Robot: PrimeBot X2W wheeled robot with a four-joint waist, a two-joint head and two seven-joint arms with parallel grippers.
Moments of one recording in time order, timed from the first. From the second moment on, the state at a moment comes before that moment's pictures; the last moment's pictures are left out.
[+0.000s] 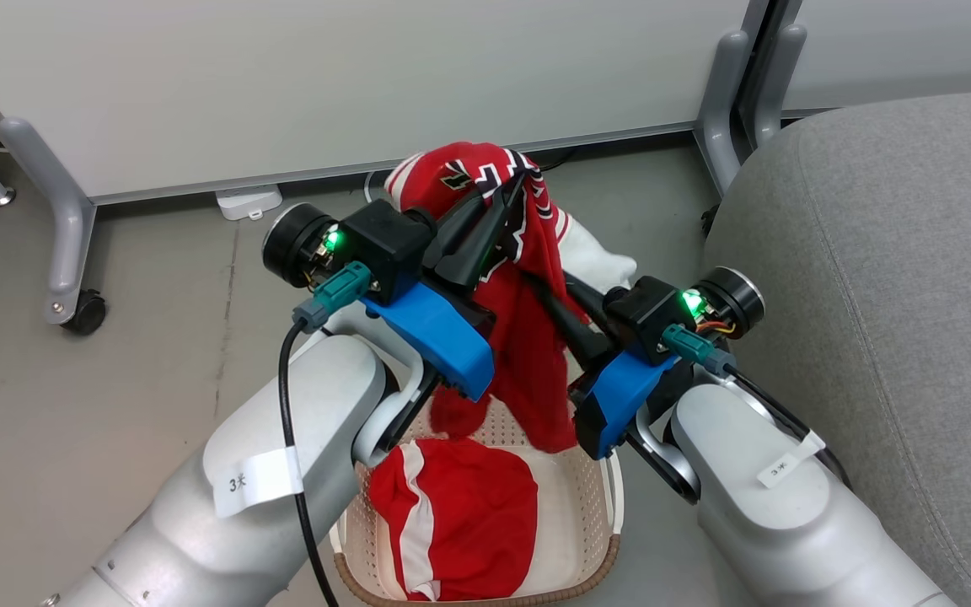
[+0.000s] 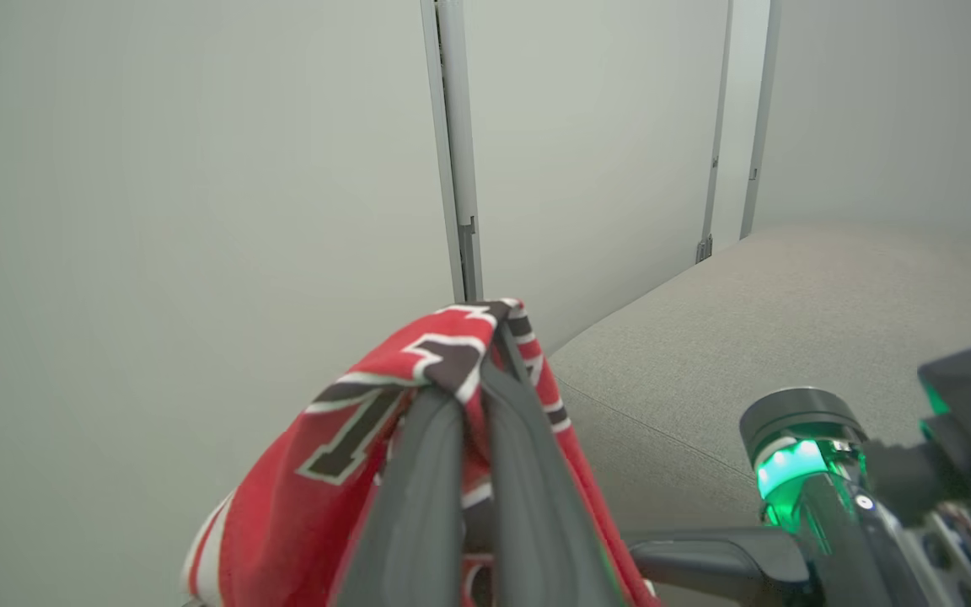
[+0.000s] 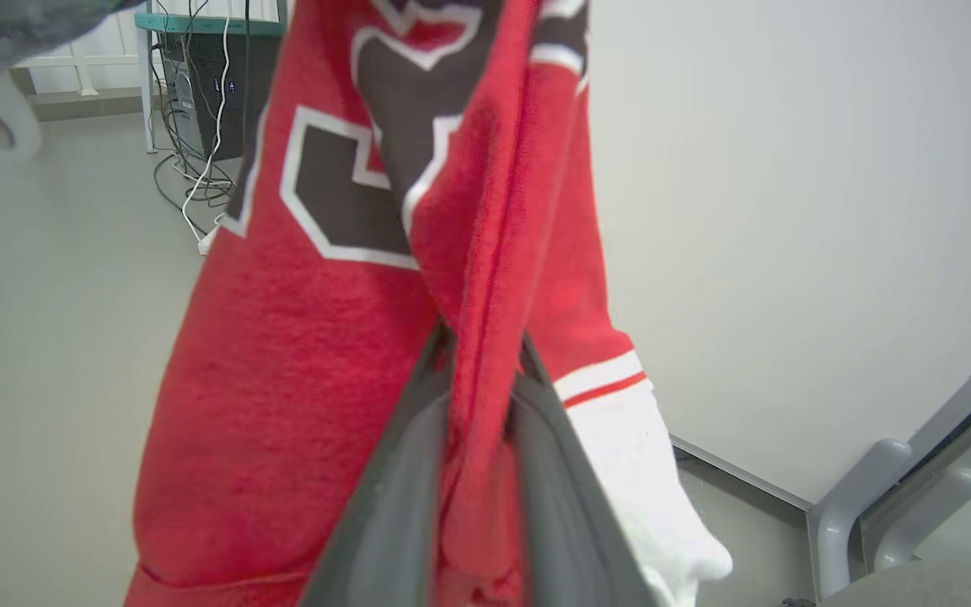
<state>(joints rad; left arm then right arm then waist) -0.79 0.21 -0.86 0.41 -0.63 -0.04 -0.22 -0.70 -0.07 0.58 0.68 0.16 0.13 -0.26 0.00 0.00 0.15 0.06</state>
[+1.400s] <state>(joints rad) -0.78 0.23 -0.89 0.46 -0.64 -0.03 -0.22 -0.67 -0.07 0.45 0.60 0.21 0.13 -0.26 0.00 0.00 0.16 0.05</state>
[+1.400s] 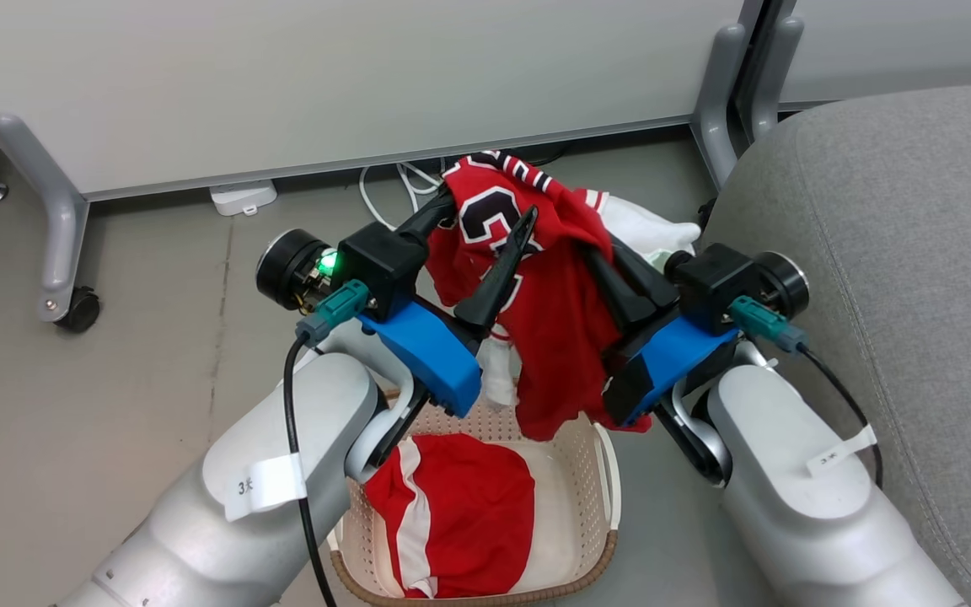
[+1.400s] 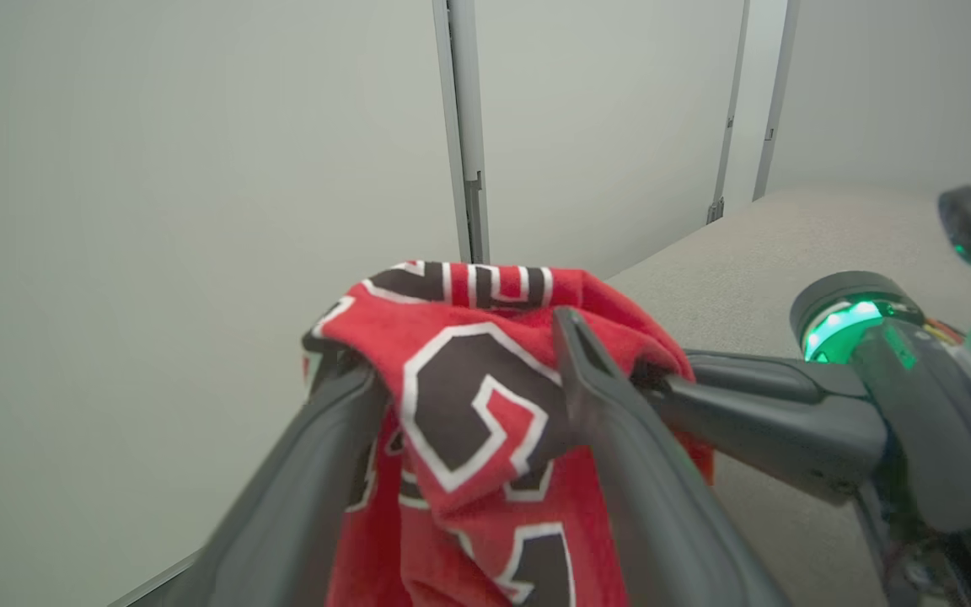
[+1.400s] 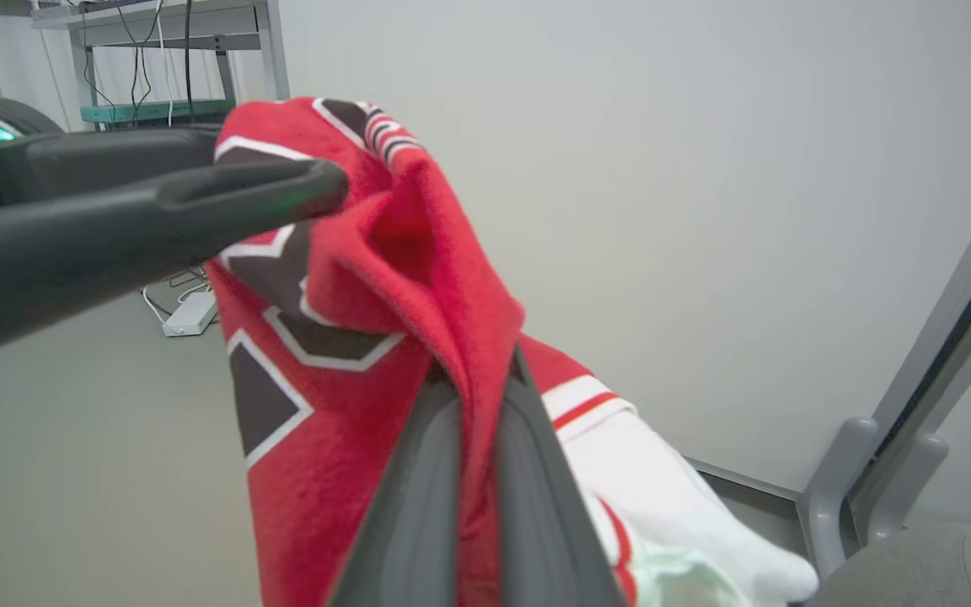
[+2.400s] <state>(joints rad) -0.71 0.28 -0.92 0.40 -0.60 -0.01 -0.25 -0.47 -0.10 0.17 0.32 0.17 0.13 -0.26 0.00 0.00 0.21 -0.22</state>
